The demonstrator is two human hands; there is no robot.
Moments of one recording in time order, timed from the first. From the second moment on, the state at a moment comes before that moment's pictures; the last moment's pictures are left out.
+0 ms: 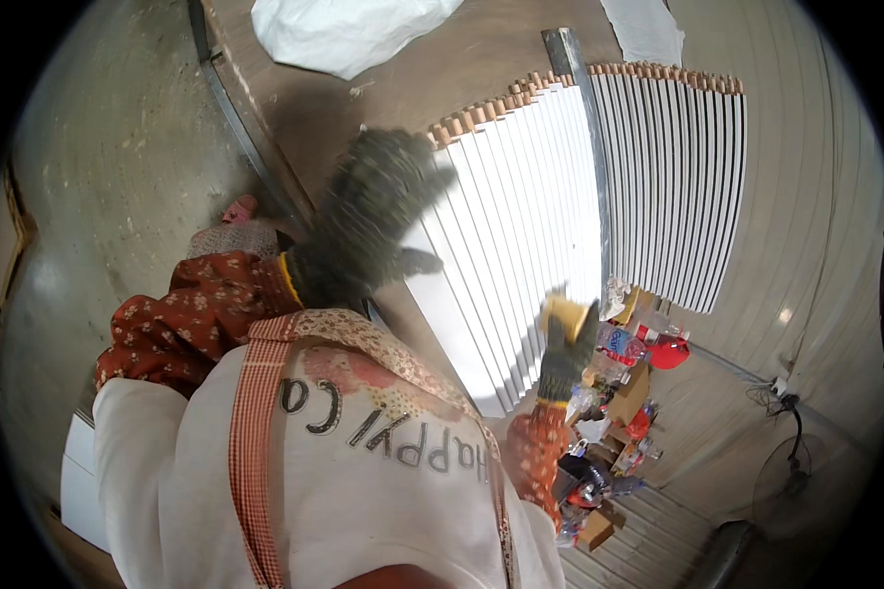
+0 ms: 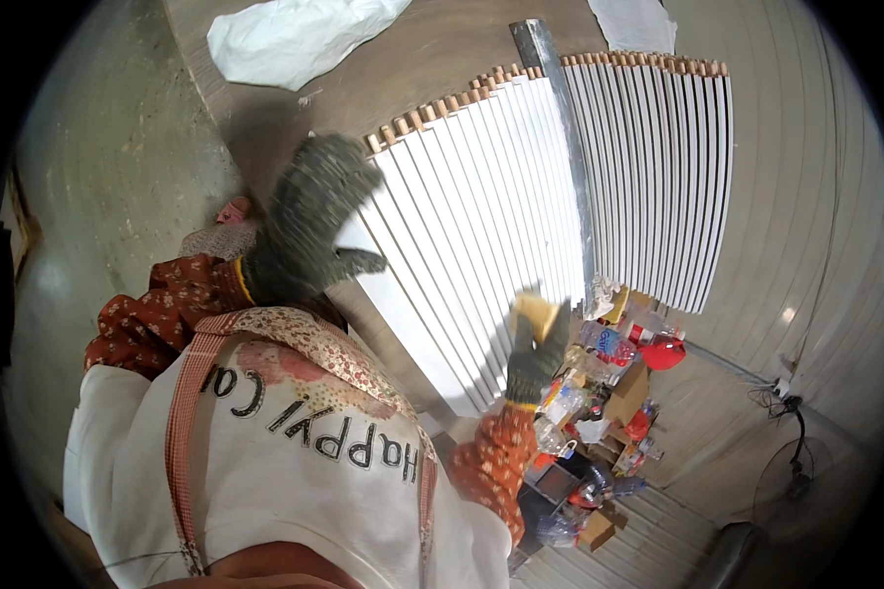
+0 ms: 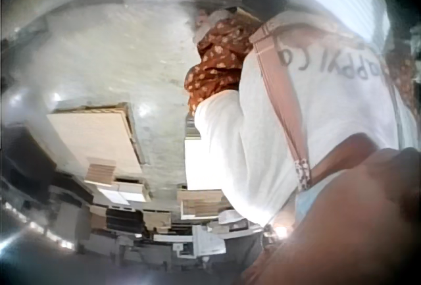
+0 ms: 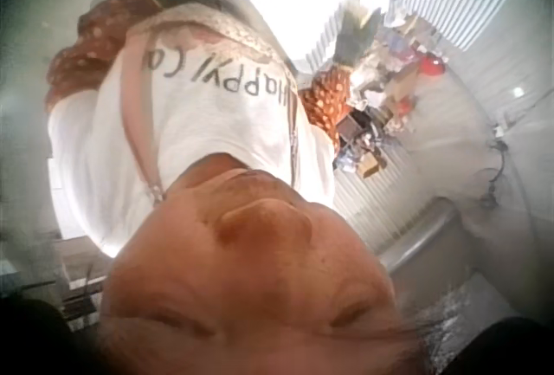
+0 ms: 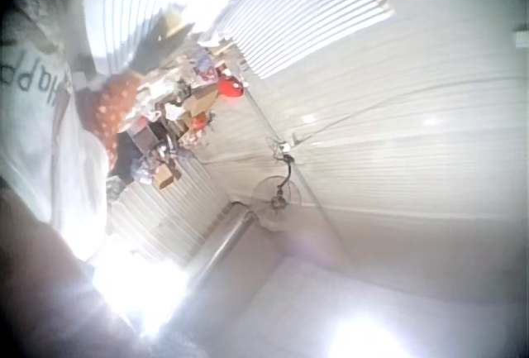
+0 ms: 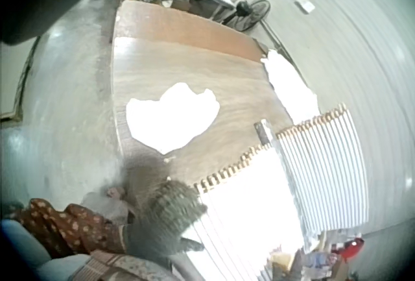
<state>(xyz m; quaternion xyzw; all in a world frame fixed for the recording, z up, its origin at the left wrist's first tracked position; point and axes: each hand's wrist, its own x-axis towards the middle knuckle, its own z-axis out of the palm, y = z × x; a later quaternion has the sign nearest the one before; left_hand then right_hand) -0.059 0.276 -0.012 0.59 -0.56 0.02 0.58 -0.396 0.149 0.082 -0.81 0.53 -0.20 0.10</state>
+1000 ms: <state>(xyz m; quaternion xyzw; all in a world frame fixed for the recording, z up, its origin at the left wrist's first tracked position) -0.003 0.245 -0.028 0.70 -0.49 -0.10 0.51 -0.308 0.145 0.079 -0.95 0.20 -0.21 0.12</state>
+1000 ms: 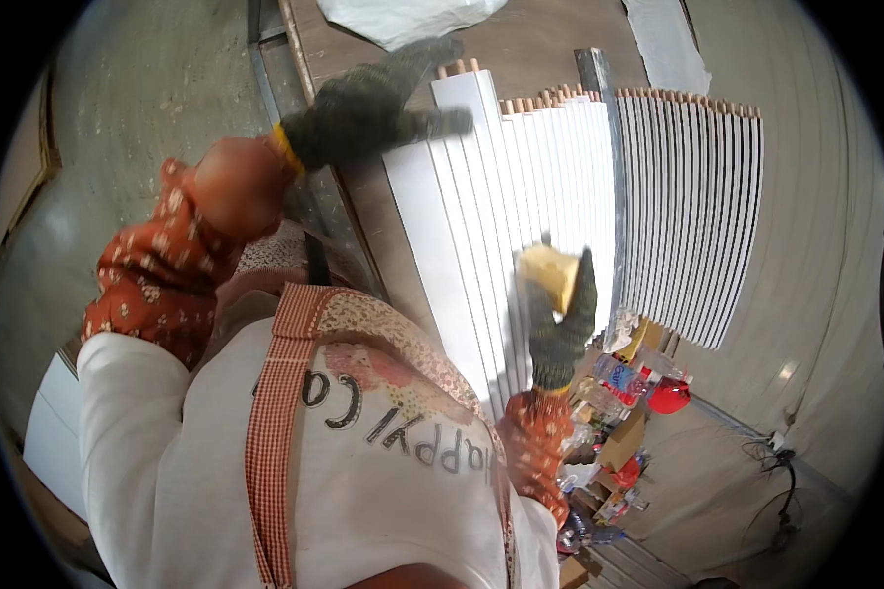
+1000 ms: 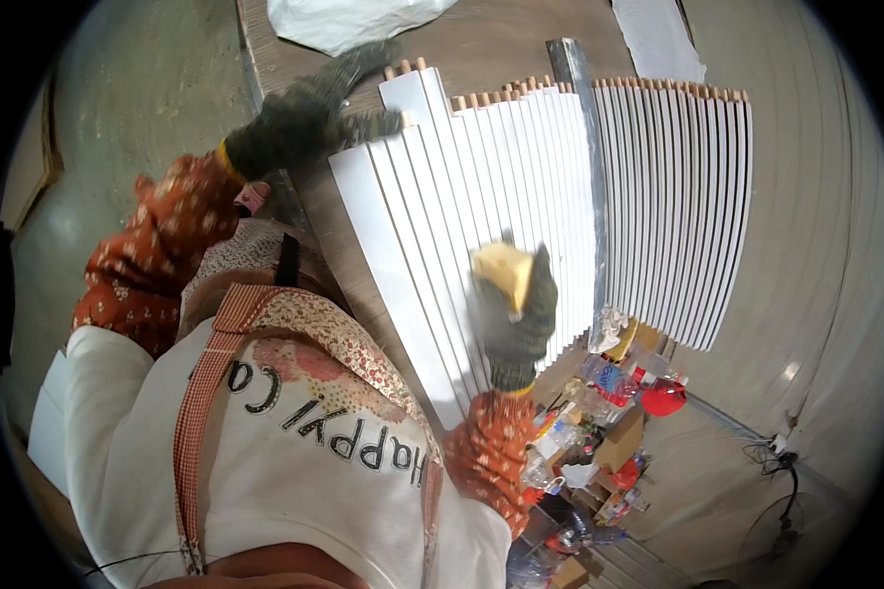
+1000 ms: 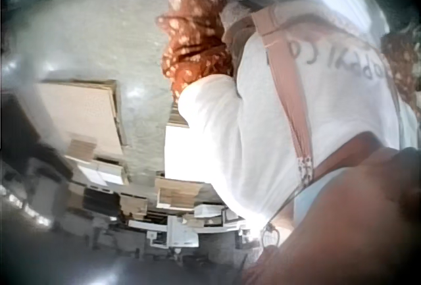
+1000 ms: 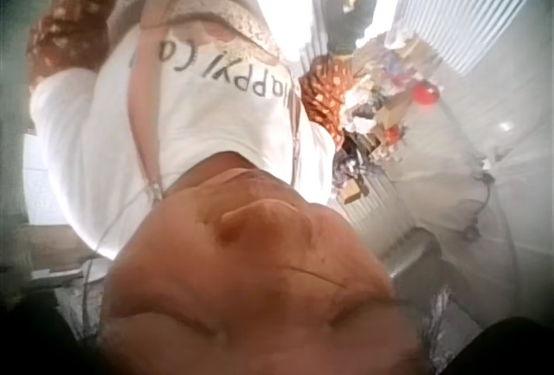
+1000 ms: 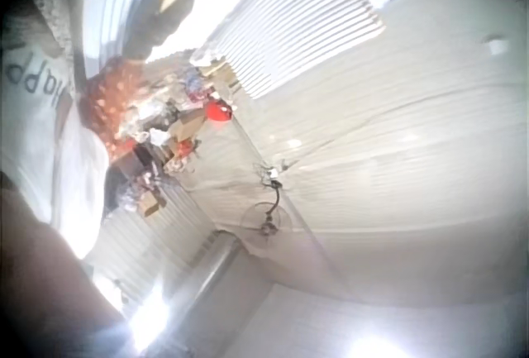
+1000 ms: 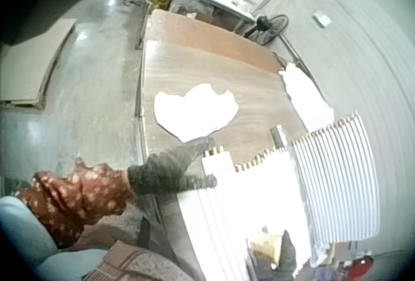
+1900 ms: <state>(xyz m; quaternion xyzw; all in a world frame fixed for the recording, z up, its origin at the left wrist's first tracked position) -0.144 0.272 -0.026 0.42 -0.74 0.23 0.47 -0.342 0.159 0.096 -0.94 0.25 -0.23 0.05</state>
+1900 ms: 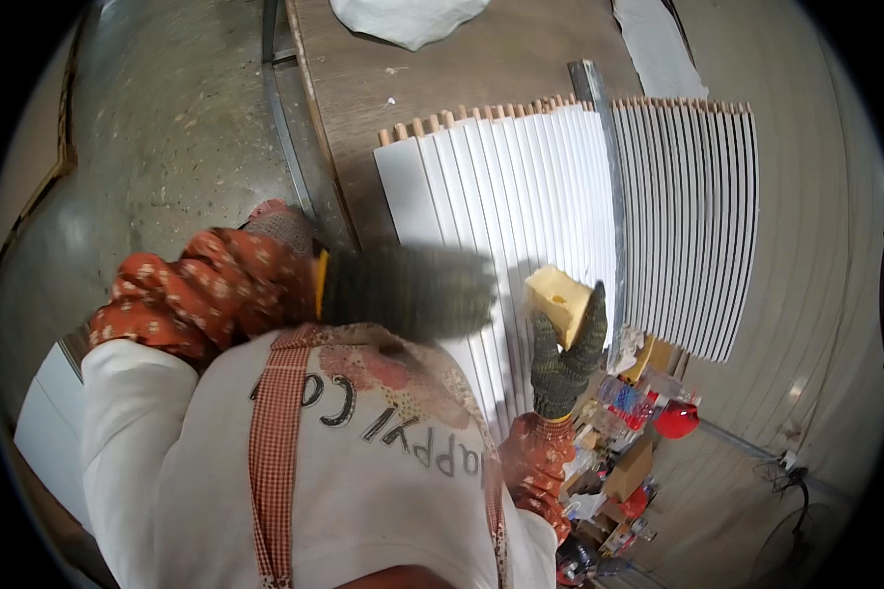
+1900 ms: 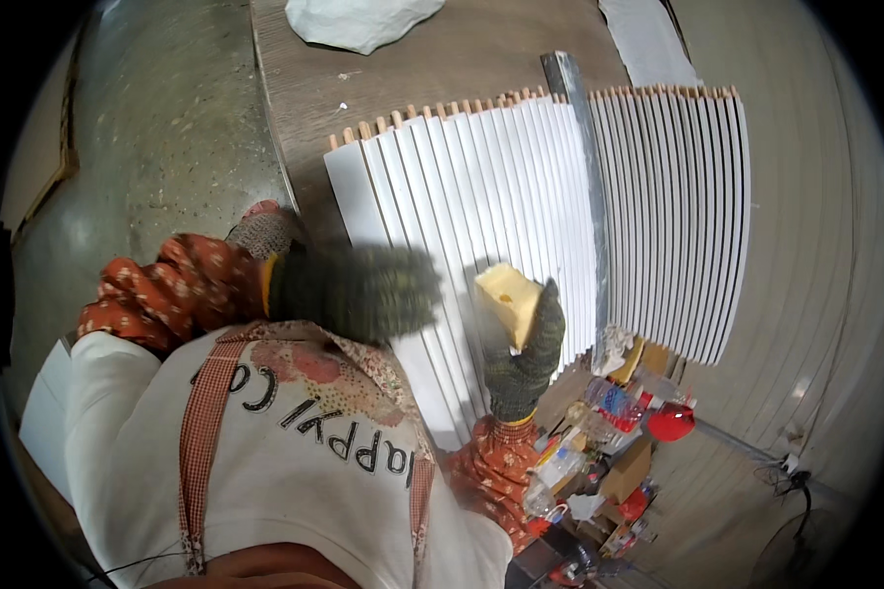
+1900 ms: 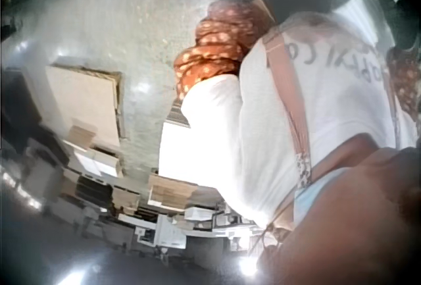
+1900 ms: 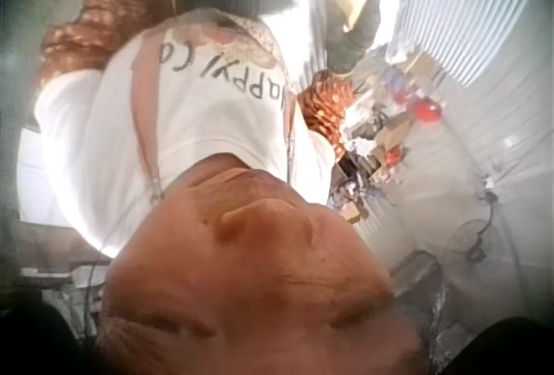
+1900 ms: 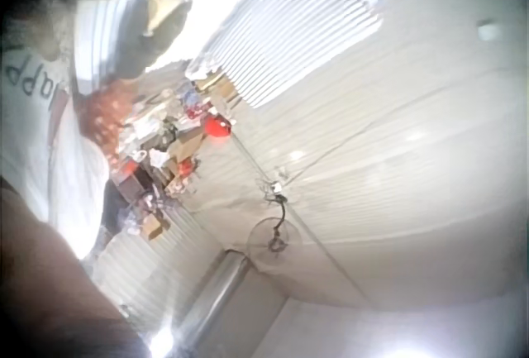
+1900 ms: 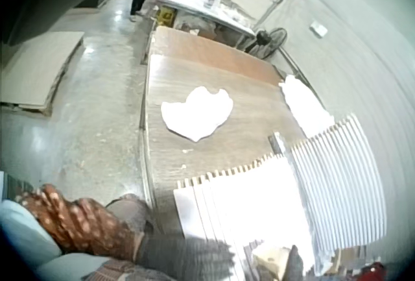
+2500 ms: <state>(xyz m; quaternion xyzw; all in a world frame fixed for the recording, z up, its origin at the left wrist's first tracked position) -0.163 0.271 -0.029 0.46 -0.79 0.14 0.37 -0.105 0.129 0.096 -0.99 -0.02 -0.08 0.11</state>
